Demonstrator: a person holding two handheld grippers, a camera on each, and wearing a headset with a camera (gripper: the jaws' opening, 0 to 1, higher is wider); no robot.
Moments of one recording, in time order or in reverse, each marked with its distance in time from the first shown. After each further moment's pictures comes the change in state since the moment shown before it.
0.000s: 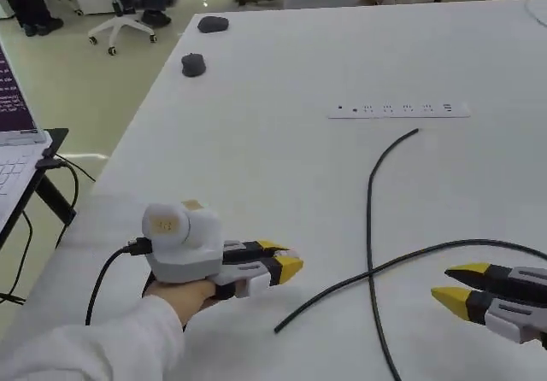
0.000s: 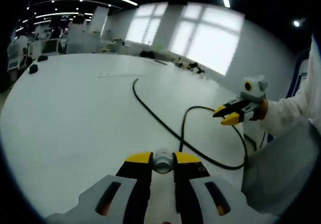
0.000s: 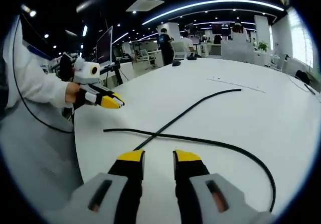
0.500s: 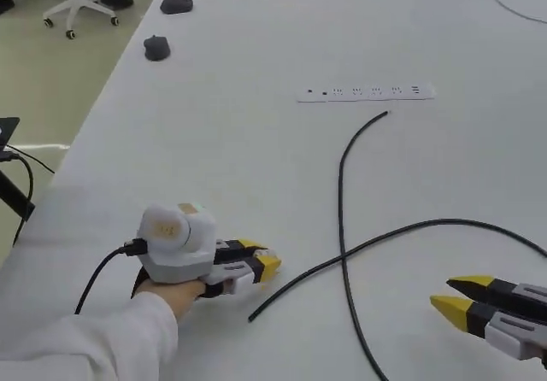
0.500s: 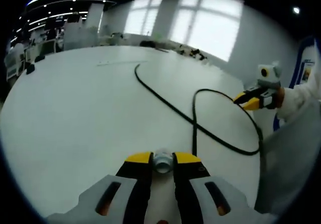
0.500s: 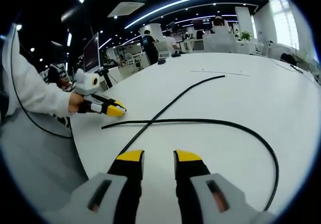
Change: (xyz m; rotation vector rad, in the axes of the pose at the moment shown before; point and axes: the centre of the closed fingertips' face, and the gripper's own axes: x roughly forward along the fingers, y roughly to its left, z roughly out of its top) left arm 0.021 0.015 -0.031 0.060 0.085 0.033; right arm -0.021 0.000 -0.022 0.094 0.000 -0.079
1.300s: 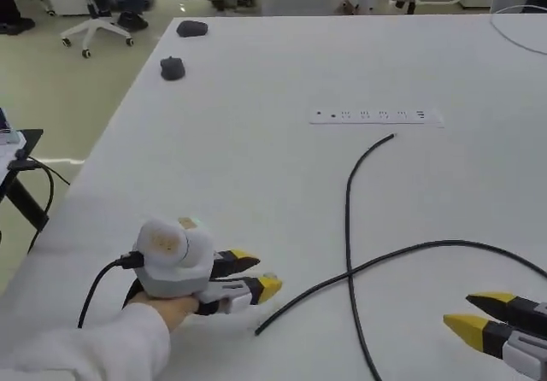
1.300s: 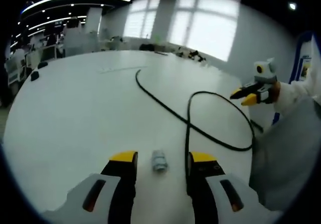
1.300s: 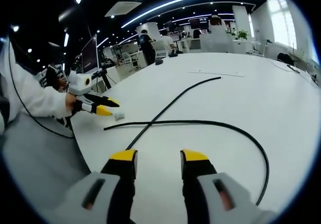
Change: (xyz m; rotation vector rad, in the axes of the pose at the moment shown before) left arm -0.046 -0.004 0.009 0.026 -0.019 0.013; right arm -0.025 0.005 0.011 0.008 0.018 -0.025
